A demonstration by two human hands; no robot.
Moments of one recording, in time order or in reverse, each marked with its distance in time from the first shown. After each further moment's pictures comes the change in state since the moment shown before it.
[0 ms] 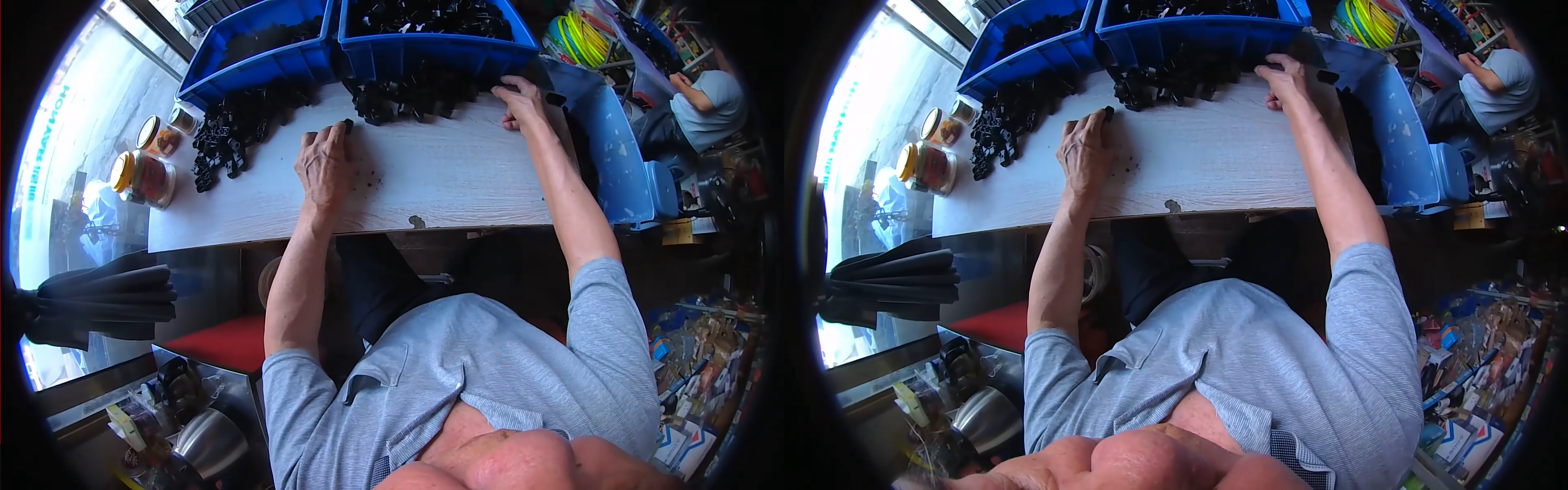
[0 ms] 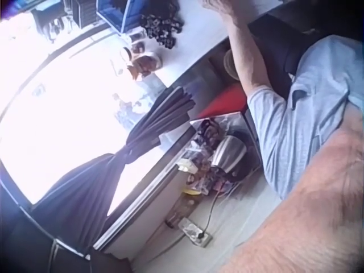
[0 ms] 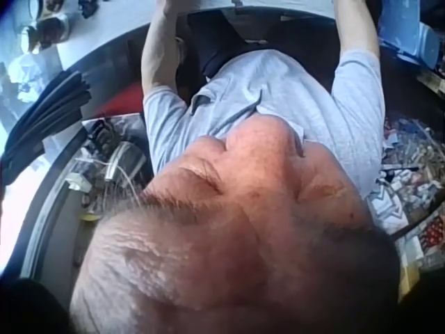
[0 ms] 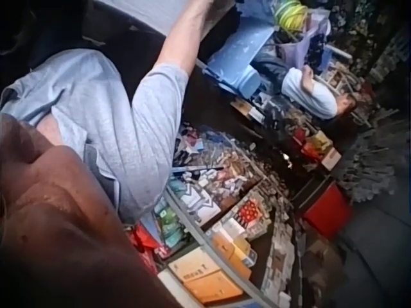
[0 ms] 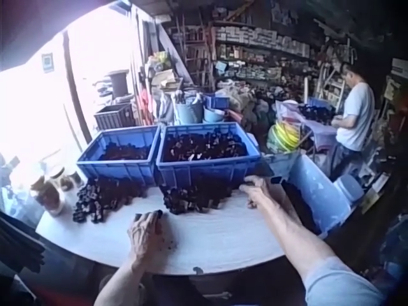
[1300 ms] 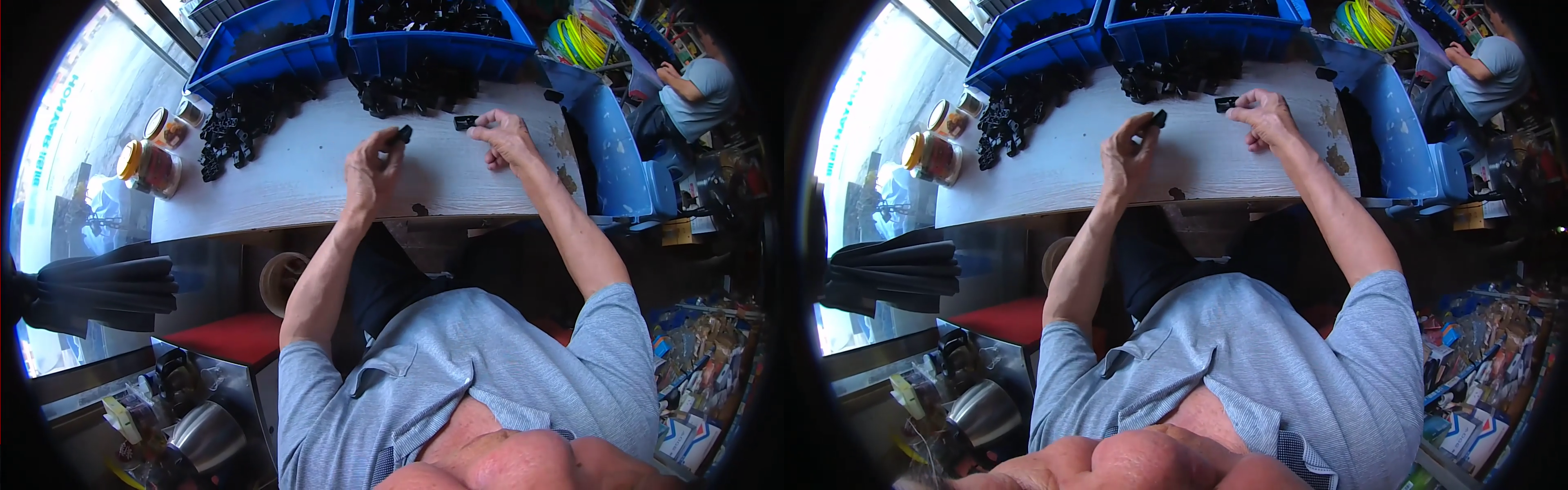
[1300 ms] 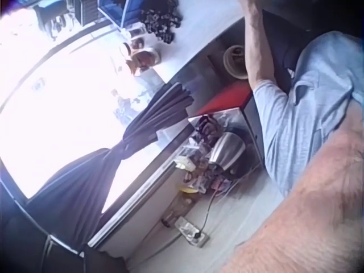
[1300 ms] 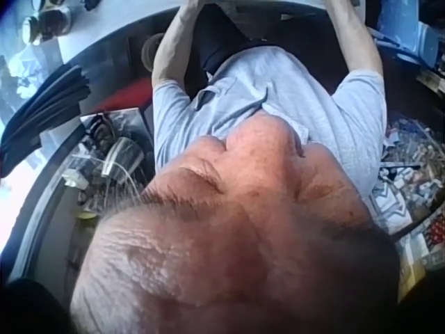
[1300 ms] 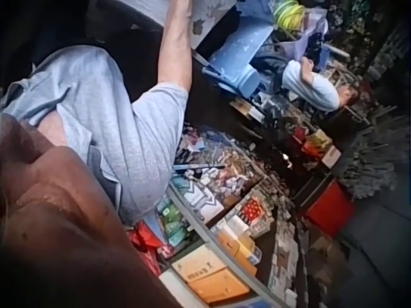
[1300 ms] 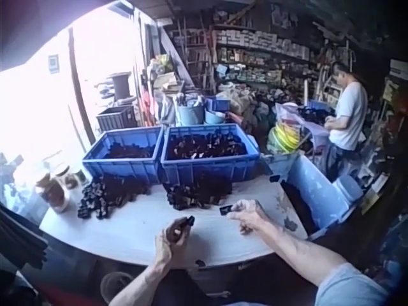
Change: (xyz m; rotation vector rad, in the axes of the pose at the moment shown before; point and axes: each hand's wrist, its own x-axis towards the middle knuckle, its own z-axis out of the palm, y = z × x) left_hand -0.026 0.063 -0.004 -0.944 -0.037 -0.216; right_hand -0.089 0.000 0.006 -0.063 -0.296 0.107
